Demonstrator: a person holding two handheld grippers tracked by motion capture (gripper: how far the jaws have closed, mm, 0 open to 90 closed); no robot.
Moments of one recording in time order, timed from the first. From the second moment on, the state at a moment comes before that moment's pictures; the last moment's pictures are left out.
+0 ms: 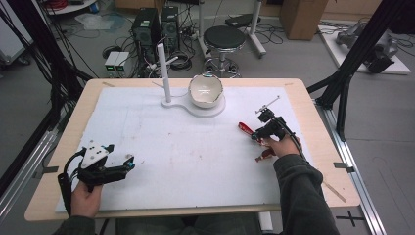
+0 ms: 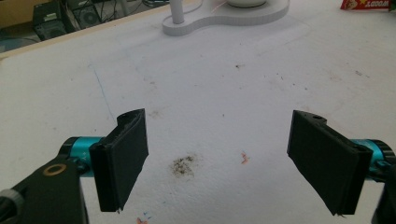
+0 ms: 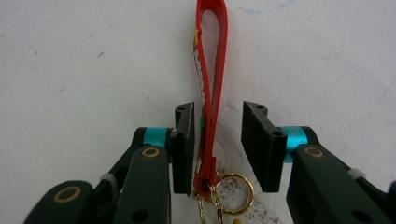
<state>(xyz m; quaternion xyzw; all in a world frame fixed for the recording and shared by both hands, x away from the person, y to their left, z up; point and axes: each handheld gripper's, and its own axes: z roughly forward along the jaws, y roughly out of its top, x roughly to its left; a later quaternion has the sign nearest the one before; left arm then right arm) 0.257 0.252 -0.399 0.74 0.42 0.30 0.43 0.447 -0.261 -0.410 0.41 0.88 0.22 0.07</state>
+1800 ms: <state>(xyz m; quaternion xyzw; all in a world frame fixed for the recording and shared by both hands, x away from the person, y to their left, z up) 0.257 0.251 -0.398 0.74 0.42 0.30 0.43 0.418 -0.270 -0.370 0.37 0.86 0.33 0.07</state>
